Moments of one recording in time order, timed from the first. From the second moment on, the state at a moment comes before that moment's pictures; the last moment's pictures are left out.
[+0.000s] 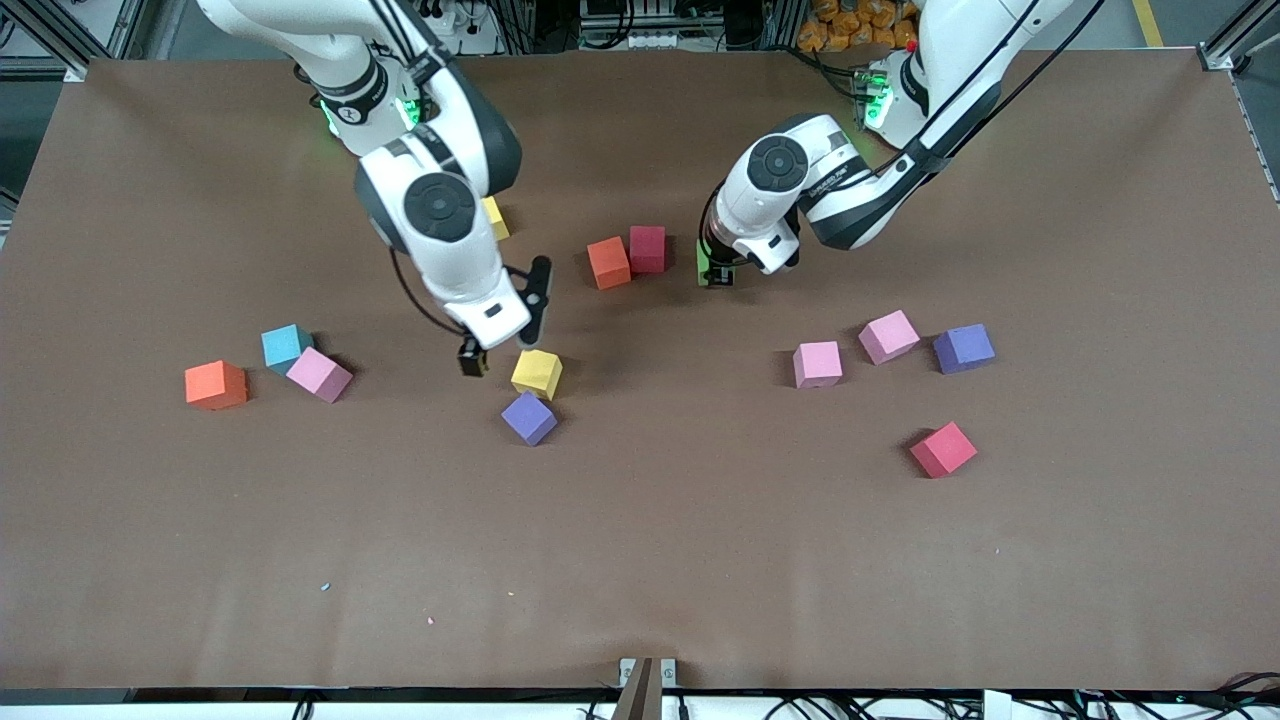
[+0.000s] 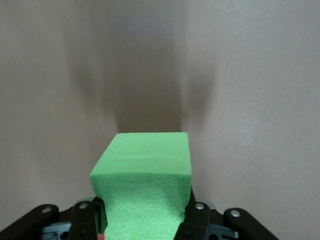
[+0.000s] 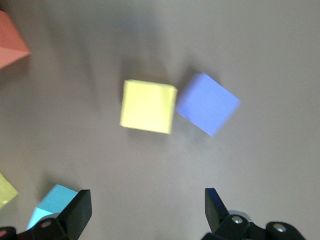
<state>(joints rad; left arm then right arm) 0.13 0.47 -0.94 -2.30 0.27 2.57 -2.57 0.47 0.29 0.05 -1.90 -0.14 2.15 -0.82</state>
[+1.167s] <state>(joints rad) 0.07 0.44 -0.94 -2.42 0.29 2.79 -2.57 0.45 0.36 -0.12 -1.87 -0.12 2.25 -0.40</state>
